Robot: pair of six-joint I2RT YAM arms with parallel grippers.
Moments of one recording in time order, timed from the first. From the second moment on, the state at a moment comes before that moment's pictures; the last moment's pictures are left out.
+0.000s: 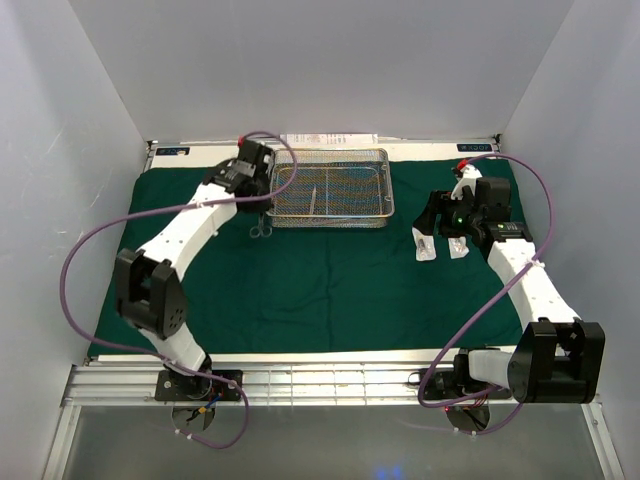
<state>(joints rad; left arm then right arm) -0.42 1.70 1.54 -0.76 -0.25 -0.39 0.03 1.23 0.91 -0.35 -0.40 0.12</state>
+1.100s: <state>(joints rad) -0.41 1.49 0.77 -0.26 -0.25 -0.35 0.03 1.22 0.90 -0.35 -0.41 0.12</state>
